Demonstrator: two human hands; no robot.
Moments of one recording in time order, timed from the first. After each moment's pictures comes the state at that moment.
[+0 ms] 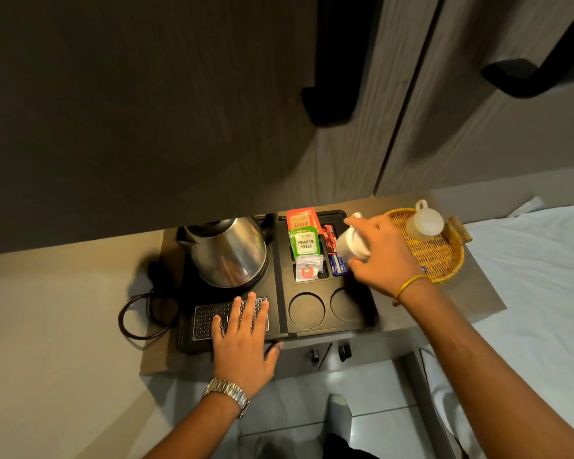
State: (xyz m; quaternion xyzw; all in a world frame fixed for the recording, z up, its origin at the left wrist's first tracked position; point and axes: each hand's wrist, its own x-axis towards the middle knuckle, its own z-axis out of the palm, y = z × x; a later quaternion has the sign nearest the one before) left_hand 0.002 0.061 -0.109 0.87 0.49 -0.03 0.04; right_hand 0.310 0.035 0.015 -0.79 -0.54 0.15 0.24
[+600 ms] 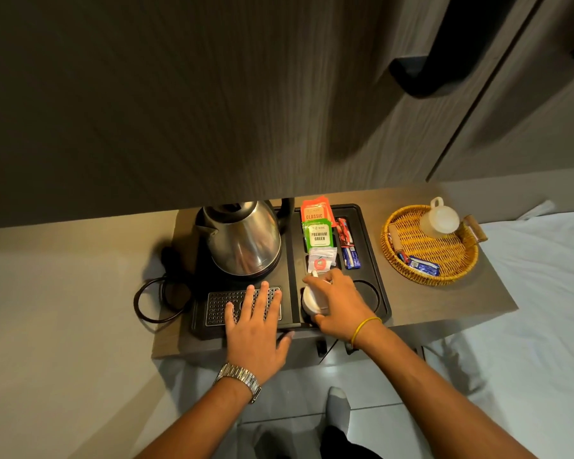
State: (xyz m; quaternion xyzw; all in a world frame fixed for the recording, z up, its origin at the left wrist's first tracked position) left_hand -0.001 0.061 -0.109 0.87 0.48 -0.03 0.07; right_hand 0.209 0.024 -0.063 -0.74 -0.59 0.28 0.13
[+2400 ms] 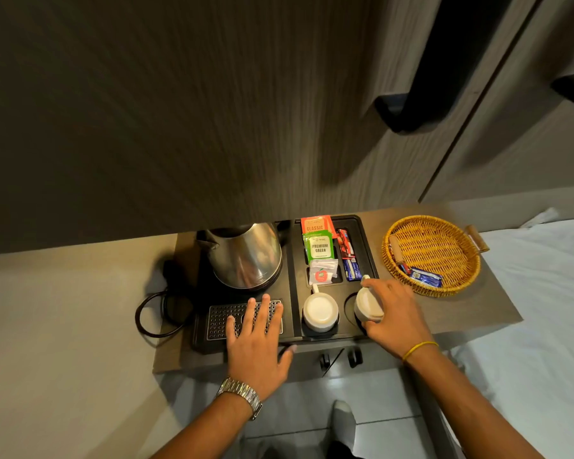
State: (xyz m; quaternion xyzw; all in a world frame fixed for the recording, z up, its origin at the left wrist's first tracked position) left_hand 0.000 0.063 -0.115 0.87 0.49 -0.03 0.07; right_hand 0.278 -0.022 -0.063 -0.82 -0.51 0.18 0.19
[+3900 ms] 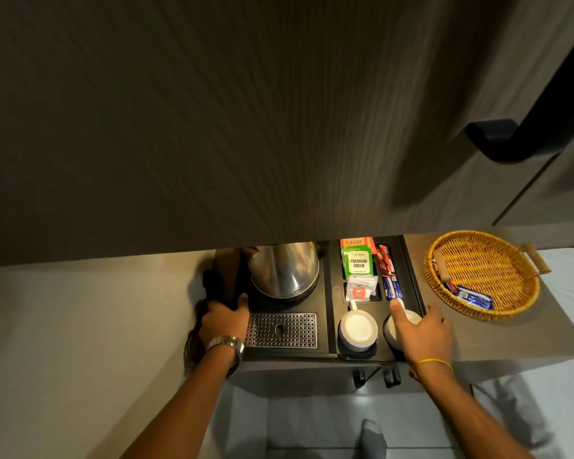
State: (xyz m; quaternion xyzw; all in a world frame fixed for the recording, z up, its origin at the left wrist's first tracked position) left_hand -0.067 0.171 -0.082 0.51 0.80 0.12 0.28; right_hand 0.241 0.013 -0.085 -0.91 -0.19 0.24 0.30
